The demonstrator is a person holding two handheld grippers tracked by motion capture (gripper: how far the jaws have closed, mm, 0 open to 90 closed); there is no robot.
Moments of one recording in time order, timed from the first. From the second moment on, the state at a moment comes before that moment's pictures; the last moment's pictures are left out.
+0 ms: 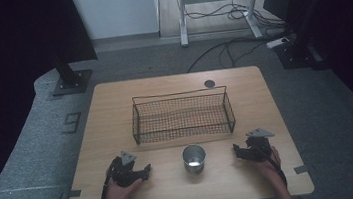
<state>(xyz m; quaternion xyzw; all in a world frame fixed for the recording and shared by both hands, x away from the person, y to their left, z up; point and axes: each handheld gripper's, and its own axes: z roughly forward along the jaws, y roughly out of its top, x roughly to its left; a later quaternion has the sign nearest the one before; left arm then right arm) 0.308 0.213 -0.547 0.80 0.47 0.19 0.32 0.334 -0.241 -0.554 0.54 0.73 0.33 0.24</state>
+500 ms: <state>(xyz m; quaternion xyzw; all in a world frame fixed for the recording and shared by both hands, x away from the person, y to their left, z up) 0.305 0.215 -0.542 0.80 0.46 0.15 0.34 0.333 -0.241 -0.554 0.54 0.73 0.33 0.24</state>
